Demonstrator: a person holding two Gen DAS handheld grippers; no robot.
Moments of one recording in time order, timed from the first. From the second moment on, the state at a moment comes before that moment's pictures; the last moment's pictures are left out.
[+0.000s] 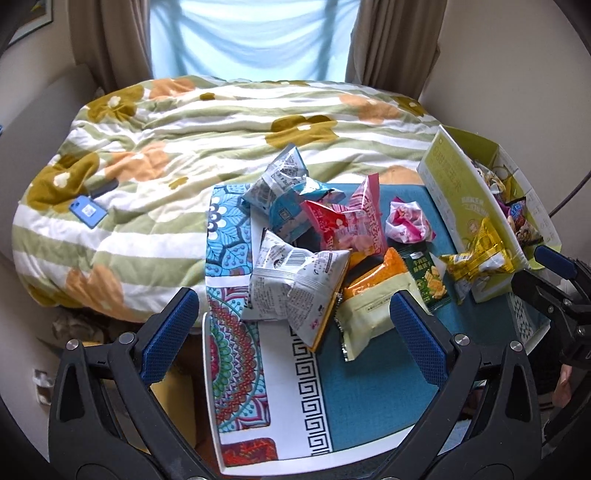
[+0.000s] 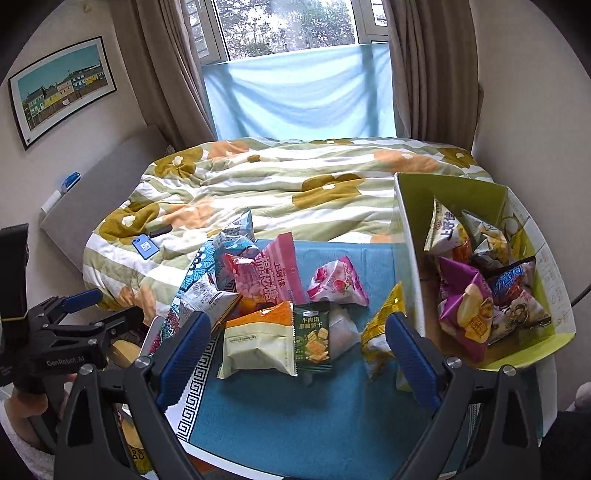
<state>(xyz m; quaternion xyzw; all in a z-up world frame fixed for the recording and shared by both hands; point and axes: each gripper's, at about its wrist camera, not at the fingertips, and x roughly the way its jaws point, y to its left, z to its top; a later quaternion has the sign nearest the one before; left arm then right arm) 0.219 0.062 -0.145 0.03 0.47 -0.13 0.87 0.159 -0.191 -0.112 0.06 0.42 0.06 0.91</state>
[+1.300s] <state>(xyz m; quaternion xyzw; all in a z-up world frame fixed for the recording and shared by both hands) 0.306 0.072 -0.274 0.02 0.58 -0.30 0.76 0.223 -0.075 -0.254 -0.09 0.49 0.02 0.87</state>
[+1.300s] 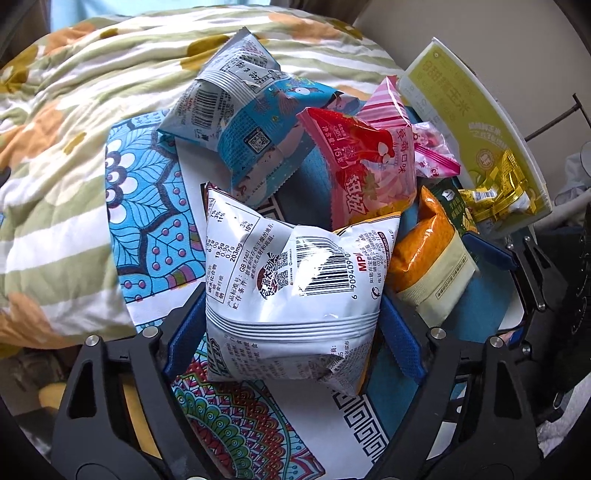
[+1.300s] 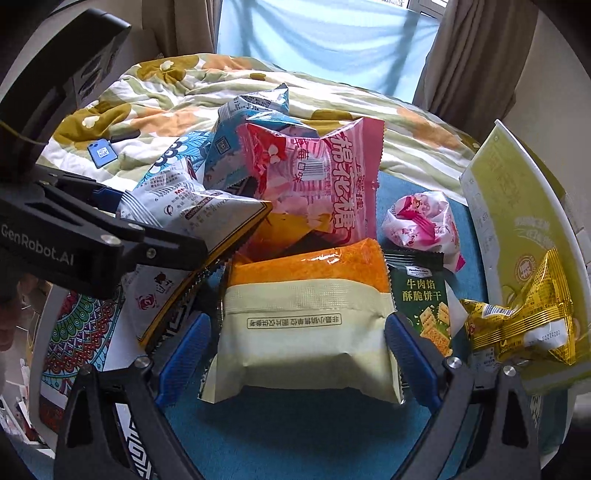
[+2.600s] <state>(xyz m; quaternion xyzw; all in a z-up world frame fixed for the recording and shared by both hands) 0.274 0.092 -0.229 0.01 0.55 -0.25 0.79 0.215 -0.063 -0.247 -0.11 0.45 0.02 0.89</state>
